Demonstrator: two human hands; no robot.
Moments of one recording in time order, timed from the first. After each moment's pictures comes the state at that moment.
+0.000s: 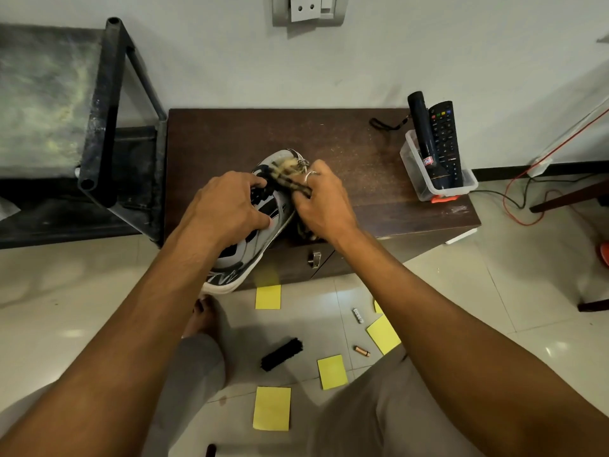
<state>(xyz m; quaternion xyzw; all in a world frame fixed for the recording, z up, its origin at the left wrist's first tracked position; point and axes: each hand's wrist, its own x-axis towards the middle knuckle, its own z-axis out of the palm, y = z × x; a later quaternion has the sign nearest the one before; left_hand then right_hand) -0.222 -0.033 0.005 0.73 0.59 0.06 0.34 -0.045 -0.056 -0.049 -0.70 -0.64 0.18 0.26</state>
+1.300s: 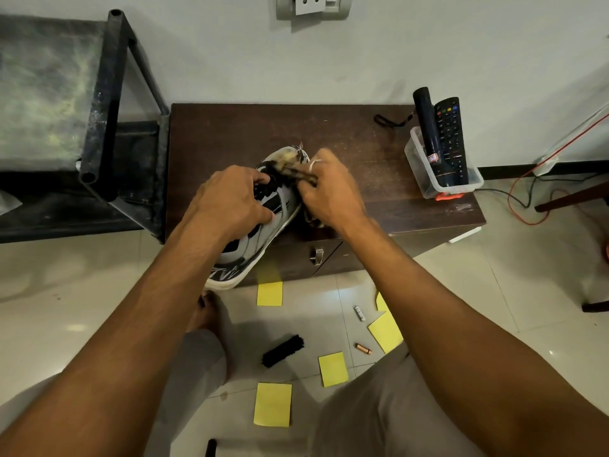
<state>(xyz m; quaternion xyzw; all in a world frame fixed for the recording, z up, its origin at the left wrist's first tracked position) -0.219 -0.035 0.005 0.72 0.60 0.06 0.34 -0.035 -0.043 -0.047 -0.70 -0.65 0.16 0.23</state>
